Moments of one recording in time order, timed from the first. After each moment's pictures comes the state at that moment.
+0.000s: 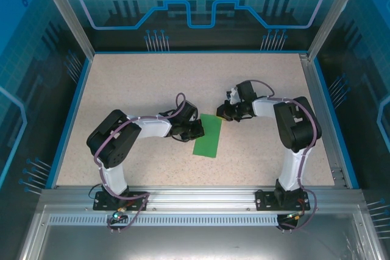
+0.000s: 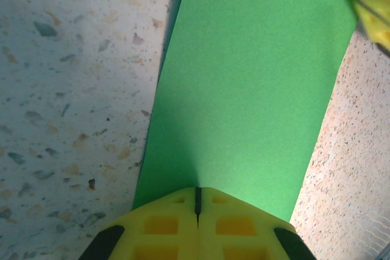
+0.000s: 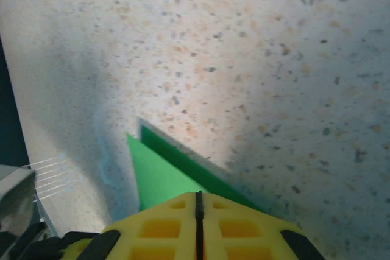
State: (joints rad) left arm -0.64 1.84 0.93 -0.10 0.31 -0.95; right arm 0.29 1.95 1.06 -0.15 -0.64 0.60
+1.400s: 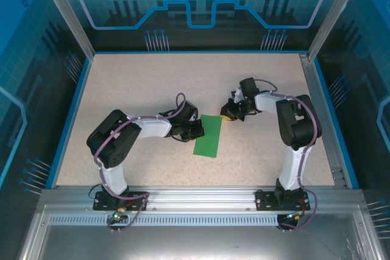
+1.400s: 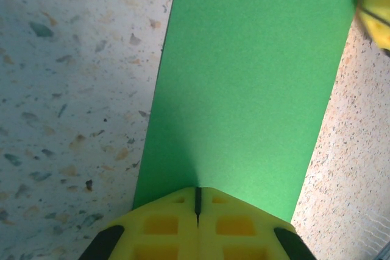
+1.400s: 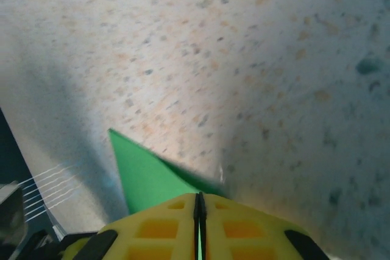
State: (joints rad) left arm -0.64 1.84 0.93 -0.10 0.31 -0.95; right arm 0.25 1.94 1.14 -0.36 -0.63 0.63
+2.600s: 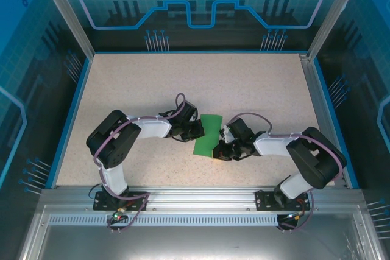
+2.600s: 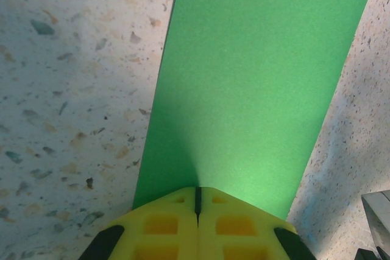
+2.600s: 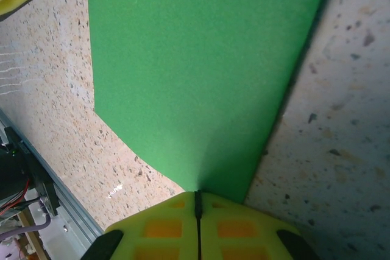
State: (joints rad) left arm -0.64 1.83 0.92 -0.09 0.30 -0.95; right arm 0.62 1.53 0.53 -0.06 -0.55 0.77
